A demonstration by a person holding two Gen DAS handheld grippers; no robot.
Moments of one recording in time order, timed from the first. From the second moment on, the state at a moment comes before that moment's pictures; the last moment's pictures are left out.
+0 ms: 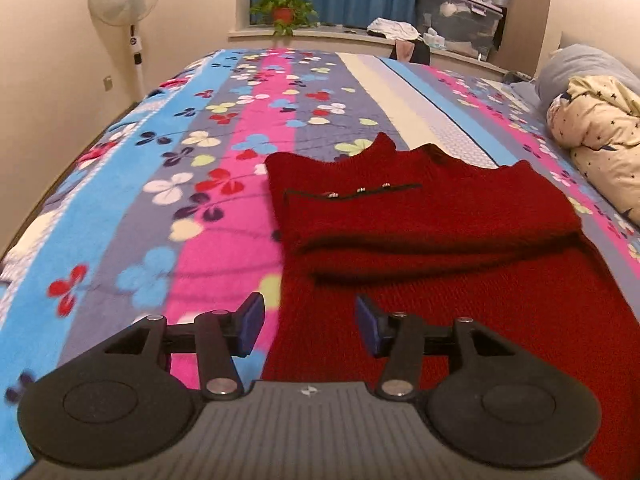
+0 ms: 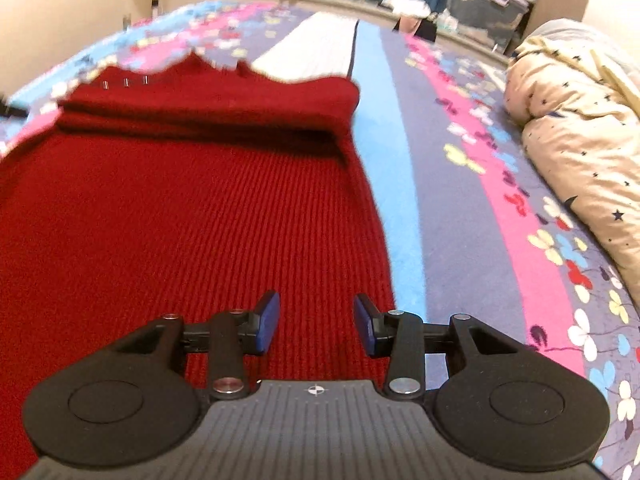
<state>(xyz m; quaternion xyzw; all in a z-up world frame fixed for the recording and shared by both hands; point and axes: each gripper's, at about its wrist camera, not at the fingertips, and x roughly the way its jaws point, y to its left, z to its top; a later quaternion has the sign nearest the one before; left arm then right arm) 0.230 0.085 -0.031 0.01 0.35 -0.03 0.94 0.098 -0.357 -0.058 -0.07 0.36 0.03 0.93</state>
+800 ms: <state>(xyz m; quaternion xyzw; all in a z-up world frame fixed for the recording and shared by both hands) 0.026 0.086 -0.045 0.03 0.37 0.00 0.93 -0.008 -0.479 -0.044 -0.01 0.30 -0.01 0.95</state>
